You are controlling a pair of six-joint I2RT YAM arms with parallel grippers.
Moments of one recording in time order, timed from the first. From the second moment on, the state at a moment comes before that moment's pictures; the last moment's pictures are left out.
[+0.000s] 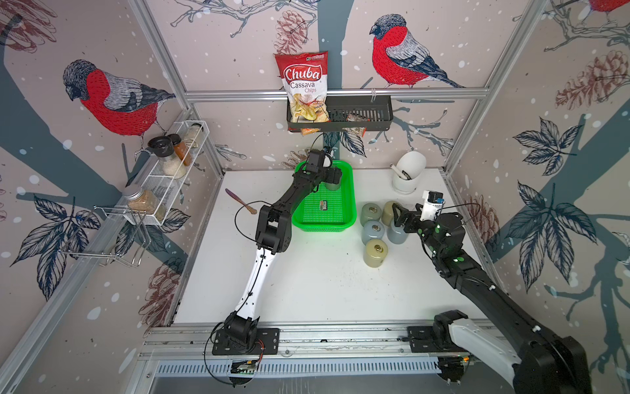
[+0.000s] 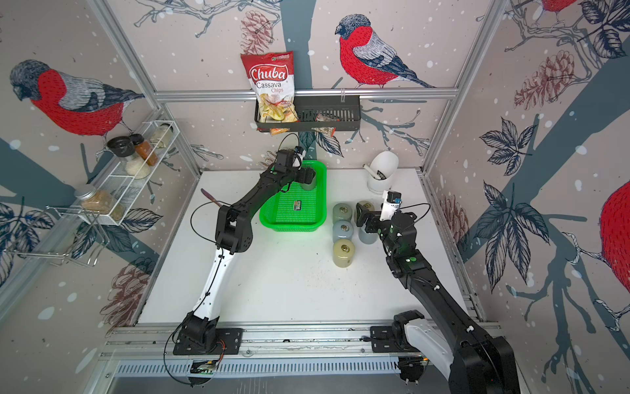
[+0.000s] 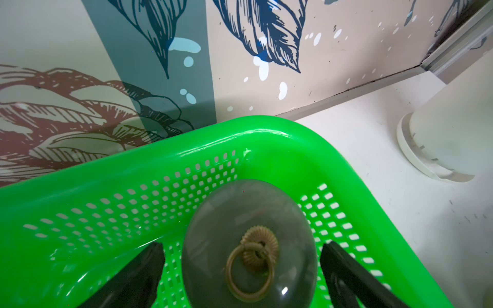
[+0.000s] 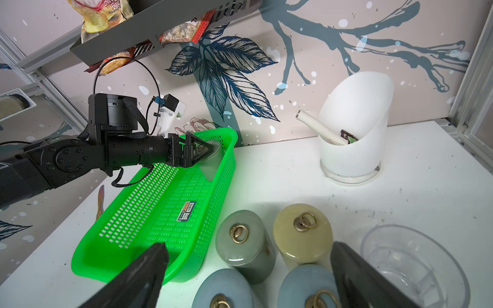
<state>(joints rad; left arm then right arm) -0.39 2.63 2.44 -0.38 0.19 -0.07 0.29 0.96 0.55 0.22 -0.06 0.26</state>
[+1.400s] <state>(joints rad) -0.41 2.70 2.44 -0.32 0.13 -0.03 0.29 1.01 0.56 0.23 -0.07 0.26</state>
